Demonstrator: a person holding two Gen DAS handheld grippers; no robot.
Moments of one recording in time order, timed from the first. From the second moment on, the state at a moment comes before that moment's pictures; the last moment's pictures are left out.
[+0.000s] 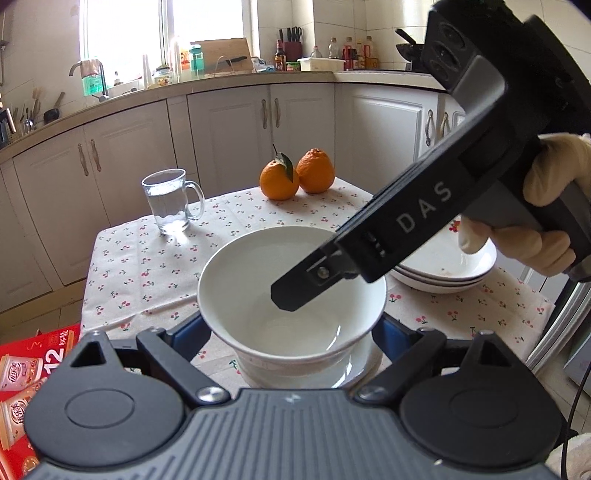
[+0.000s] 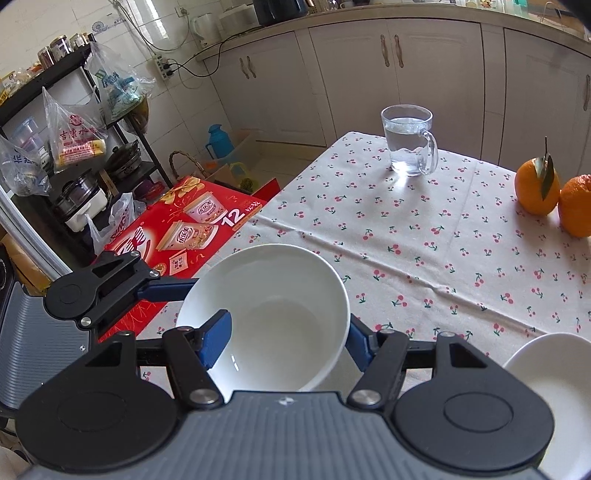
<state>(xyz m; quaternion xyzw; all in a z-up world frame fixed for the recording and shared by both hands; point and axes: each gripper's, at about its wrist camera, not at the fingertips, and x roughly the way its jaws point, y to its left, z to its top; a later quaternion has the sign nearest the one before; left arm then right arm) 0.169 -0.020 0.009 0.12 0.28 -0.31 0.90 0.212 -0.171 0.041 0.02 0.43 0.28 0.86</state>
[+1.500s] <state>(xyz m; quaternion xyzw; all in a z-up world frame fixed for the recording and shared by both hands) 0.178 -0.015 -0.011 0.10 0.31 -0.33 0.89 0.210 -0.163 0.022 0.00 0.43 0.25 0.87</state>
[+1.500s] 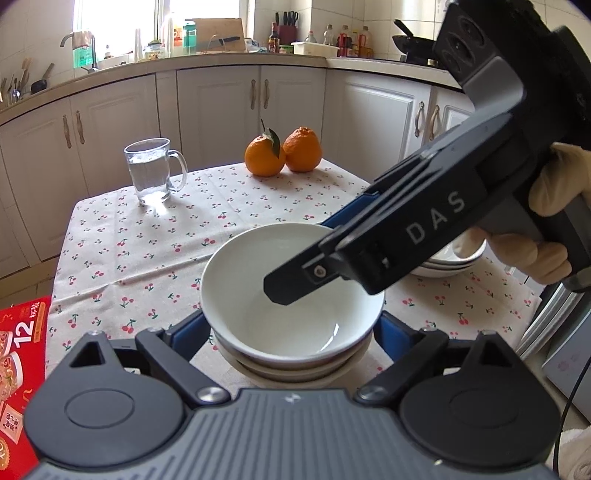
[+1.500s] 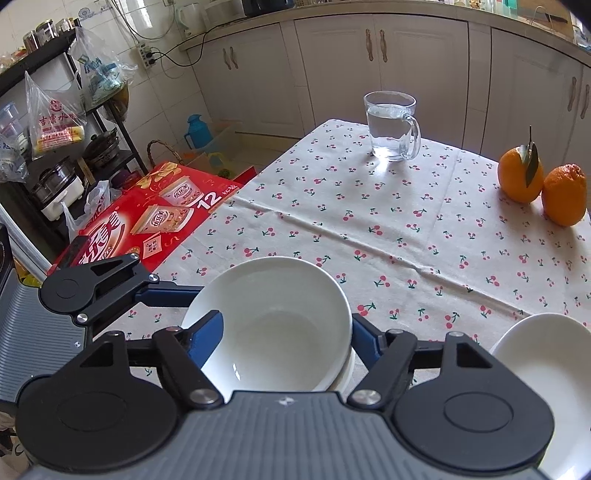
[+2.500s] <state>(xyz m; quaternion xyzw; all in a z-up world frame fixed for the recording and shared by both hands) 0.175 0.009 -0.044 0.24 0.33 -0.40 0.82 0.132 -0.171 -0.017 -0.19 0.38 0.25 0.87</state>
